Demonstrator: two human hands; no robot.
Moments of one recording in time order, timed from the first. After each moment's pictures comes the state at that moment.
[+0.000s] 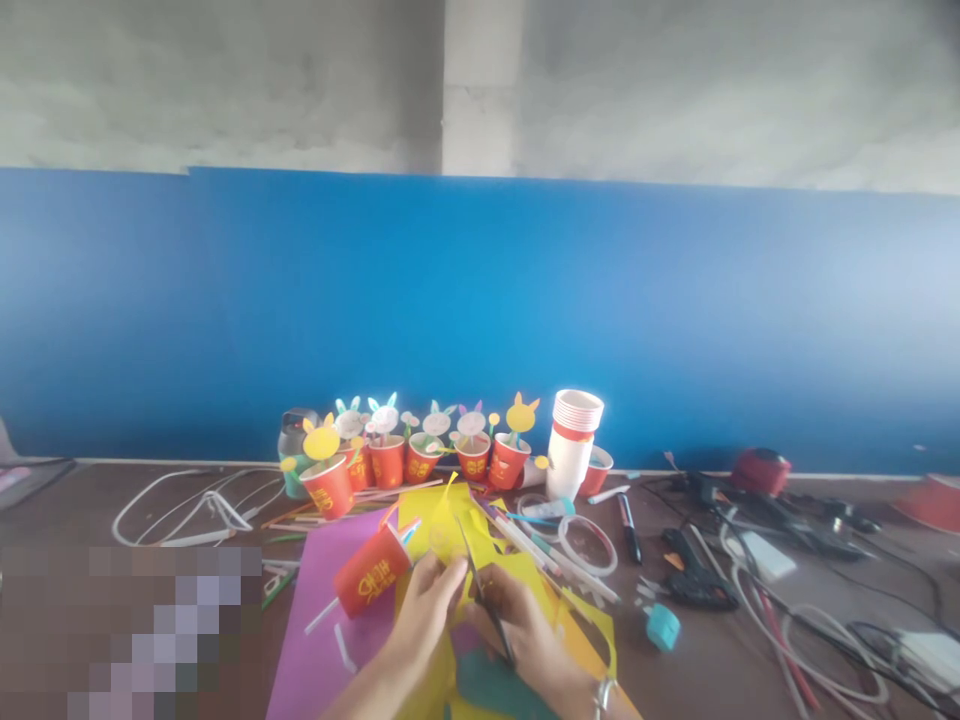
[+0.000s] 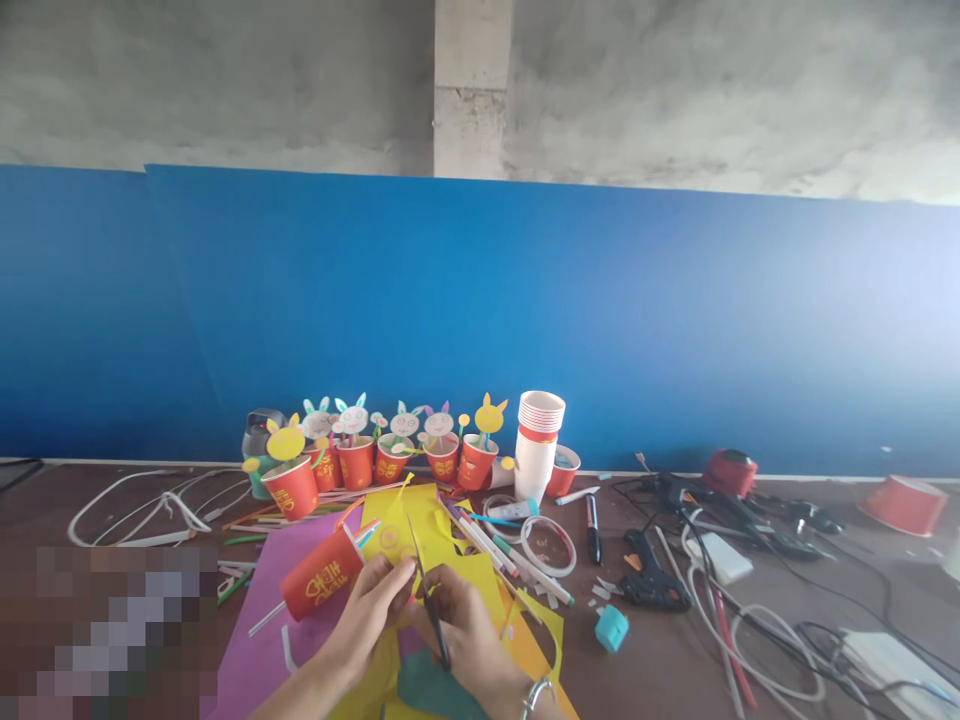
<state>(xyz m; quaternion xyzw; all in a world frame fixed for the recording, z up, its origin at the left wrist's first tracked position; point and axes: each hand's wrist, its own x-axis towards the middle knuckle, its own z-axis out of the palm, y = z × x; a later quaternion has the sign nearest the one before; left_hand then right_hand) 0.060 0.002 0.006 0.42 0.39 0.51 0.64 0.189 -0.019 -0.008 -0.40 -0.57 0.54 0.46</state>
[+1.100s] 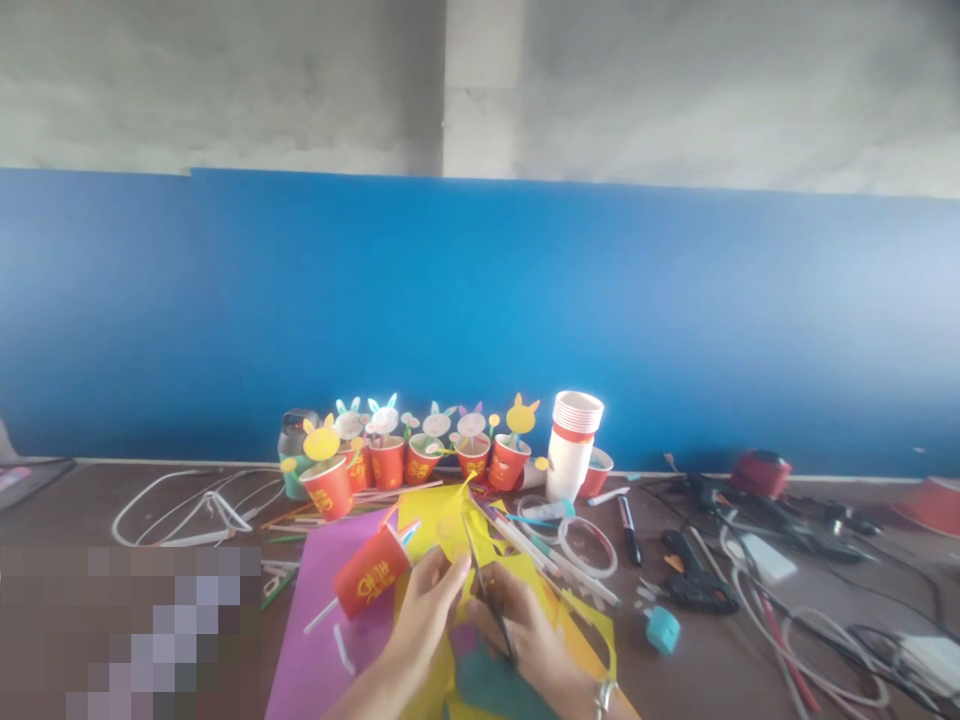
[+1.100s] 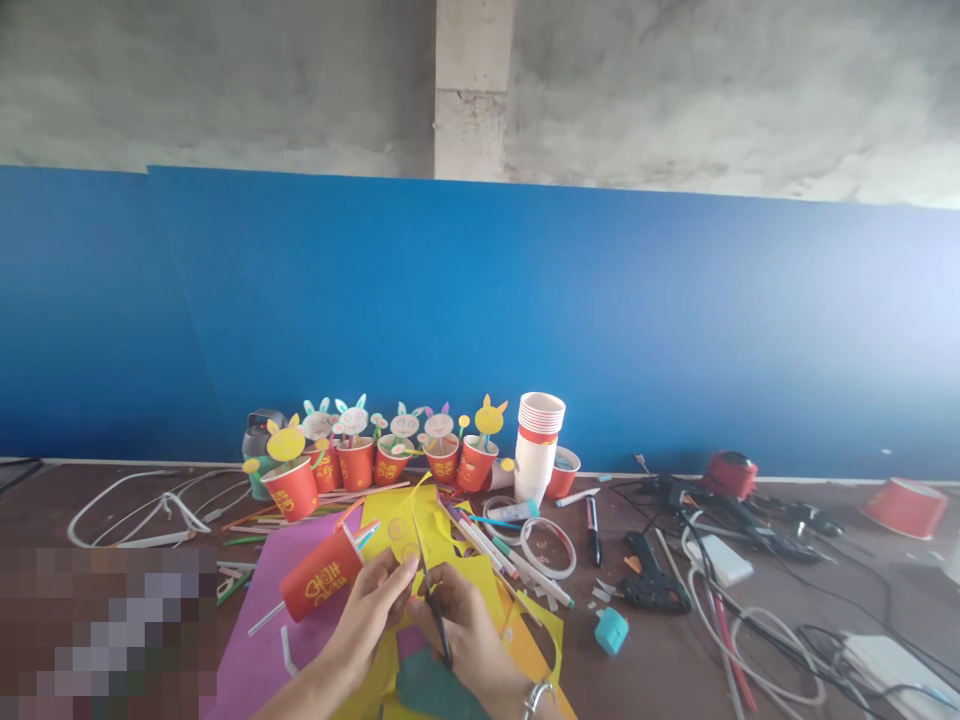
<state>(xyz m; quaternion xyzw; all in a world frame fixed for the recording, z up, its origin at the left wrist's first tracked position) 0.061 0.001 0.011 0.46 0.40 0.51 0.61 0.191 -0.018 -0.010 -0.41 -0.57 0.54 0.47</state>
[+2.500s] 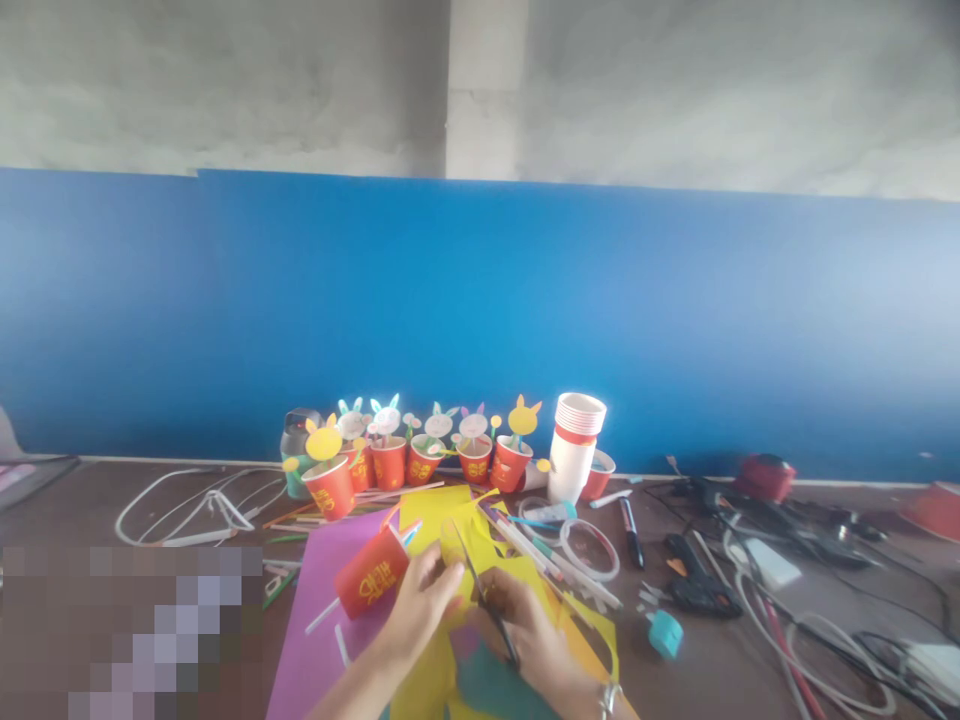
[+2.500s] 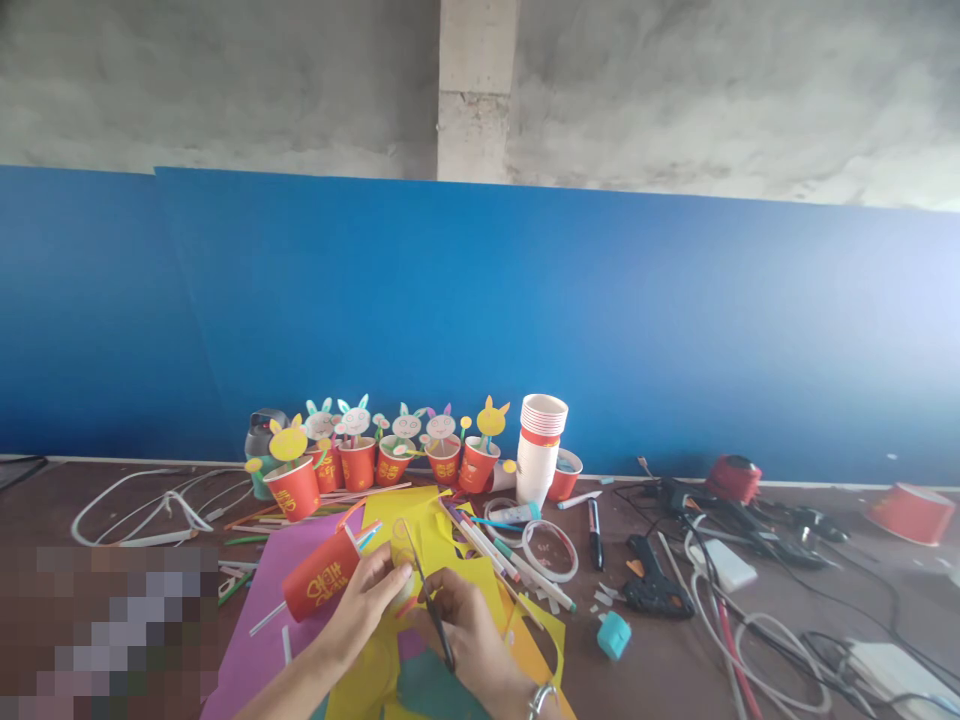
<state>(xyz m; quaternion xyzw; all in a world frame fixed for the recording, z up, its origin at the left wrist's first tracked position) 0.046 0.013 0.008 0.53 0.38 0.48 0.59 0.195 -0.016 -0.014 -0.40 -0.57 0.55 0.46</state>
